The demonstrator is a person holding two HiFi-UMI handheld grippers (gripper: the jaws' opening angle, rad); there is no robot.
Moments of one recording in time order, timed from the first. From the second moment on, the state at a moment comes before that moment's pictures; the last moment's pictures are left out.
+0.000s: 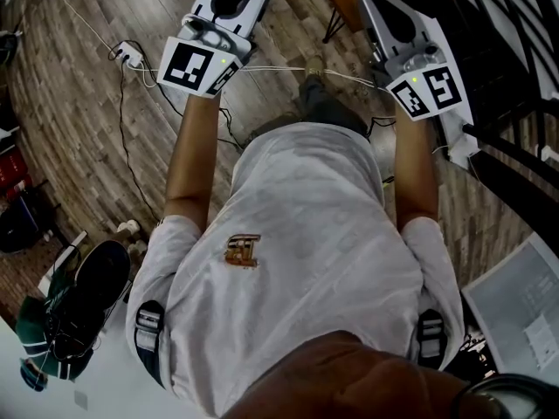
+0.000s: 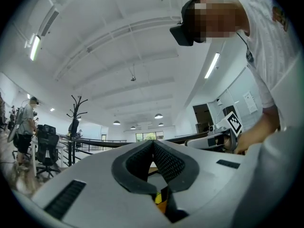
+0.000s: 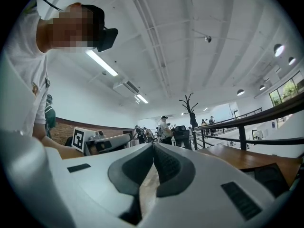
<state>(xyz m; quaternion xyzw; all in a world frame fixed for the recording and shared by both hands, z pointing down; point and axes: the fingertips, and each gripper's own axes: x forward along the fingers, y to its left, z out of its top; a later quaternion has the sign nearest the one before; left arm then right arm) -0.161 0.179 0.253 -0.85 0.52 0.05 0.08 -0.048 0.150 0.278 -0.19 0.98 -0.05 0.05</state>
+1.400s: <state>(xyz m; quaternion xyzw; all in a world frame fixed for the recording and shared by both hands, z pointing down) -0.100 -0.115 0.286 -0.87 0.49 -0.05 0.07 -0.004 -0.132 0.301 -0.17 0.98 -0.07 0.05</state>
